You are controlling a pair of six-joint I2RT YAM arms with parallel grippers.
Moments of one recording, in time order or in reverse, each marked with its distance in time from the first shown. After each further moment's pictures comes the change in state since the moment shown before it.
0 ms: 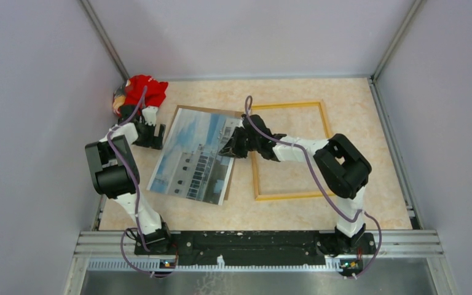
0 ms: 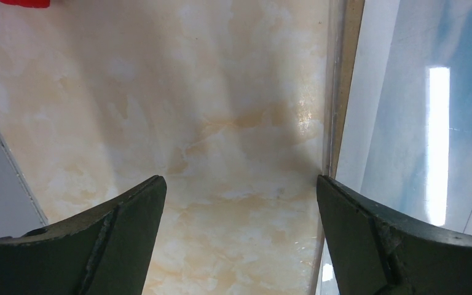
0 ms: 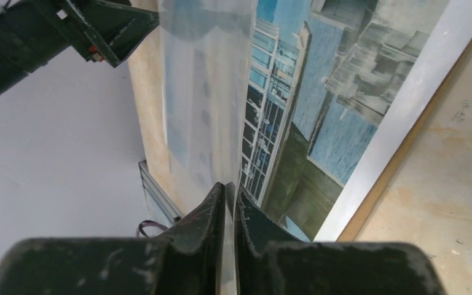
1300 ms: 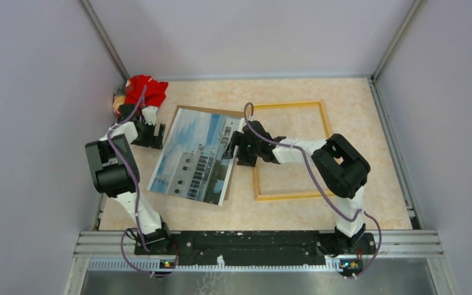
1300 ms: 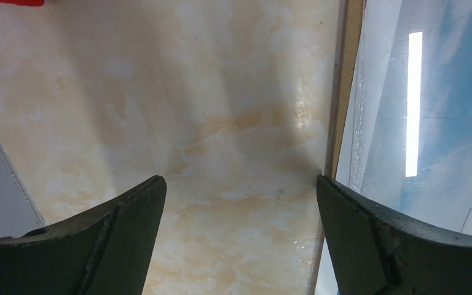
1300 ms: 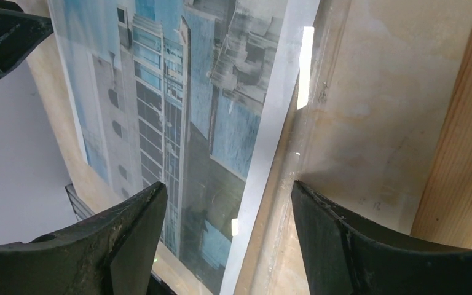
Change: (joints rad) left arm 0.001 0.018 0.027 -0.031 0.002 -0.005; right arm 0.003 0.013 -0.021 -0.129 0.145 -0.099
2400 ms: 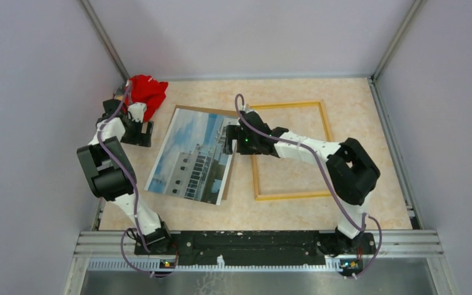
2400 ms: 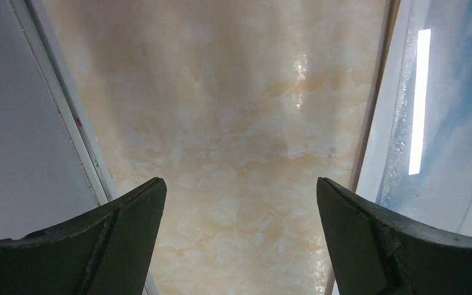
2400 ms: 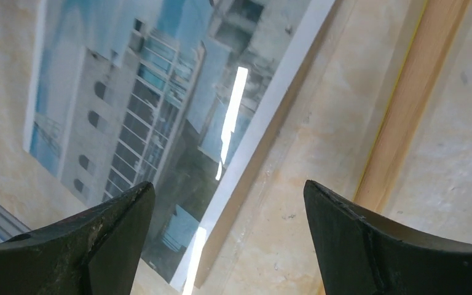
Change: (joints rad) left arm 0.104 -0.041 0.124 -0.178 0.035 0.075; right arm 0.031 -0.135 0.138 -0.235 0.188 -0.317
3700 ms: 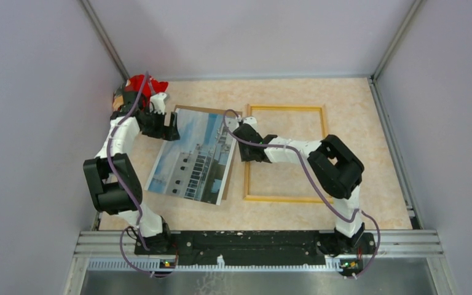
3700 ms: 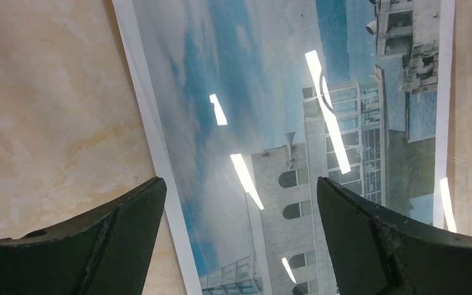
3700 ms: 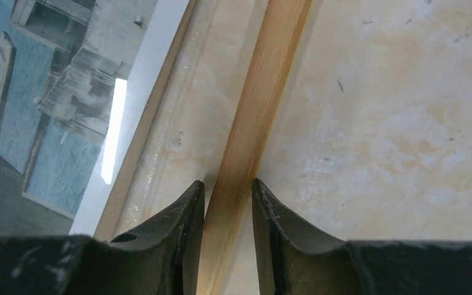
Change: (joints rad) left arm -0.208 -0.176 -0.035 -0.105 0.259 -0.165; right arm 0.032 0.179 -0.006 -0.033 0.302 -0.173
